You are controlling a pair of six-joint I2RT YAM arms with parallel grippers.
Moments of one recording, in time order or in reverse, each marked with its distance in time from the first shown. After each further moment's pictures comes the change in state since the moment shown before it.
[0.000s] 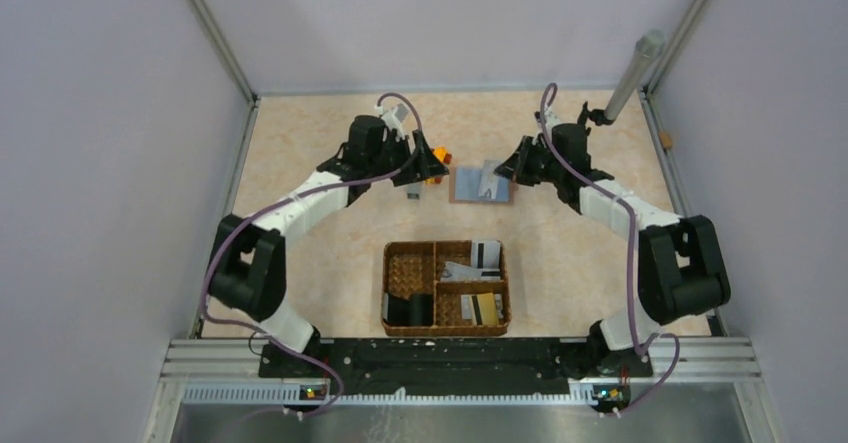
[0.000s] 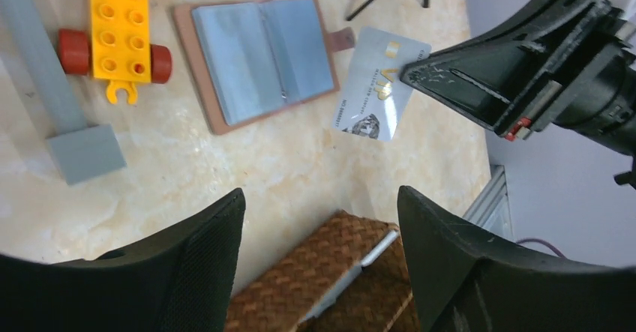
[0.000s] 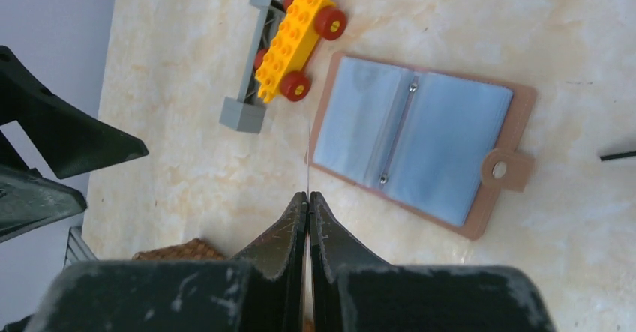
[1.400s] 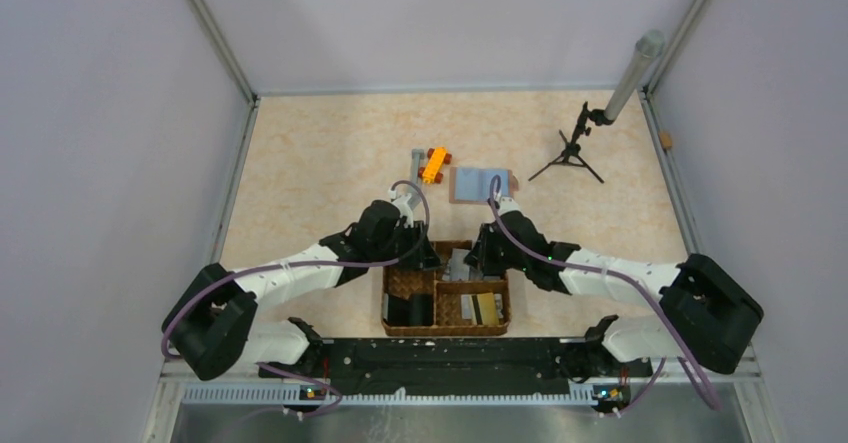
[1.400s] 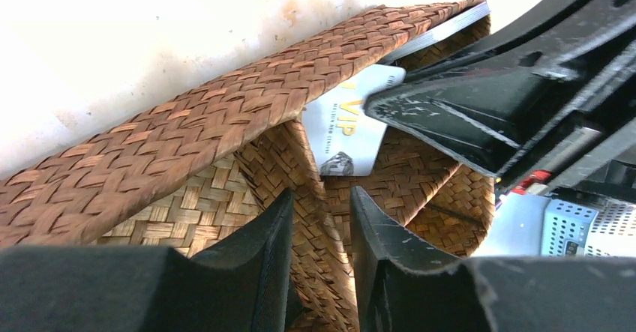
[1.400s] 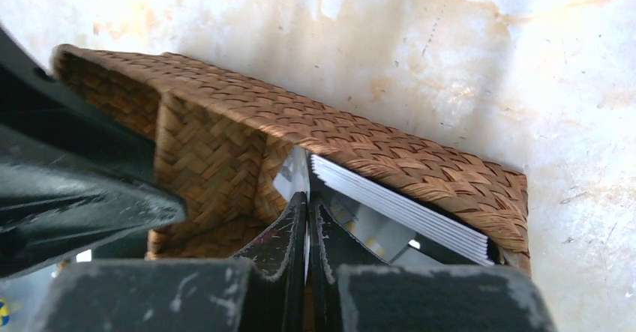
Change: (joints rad) left arm -0.294 -0.257 -0.517 0.079 -0.139 -0.115; right arm 0.567 -0.188 -0.381 -0.001 0.411 0.230
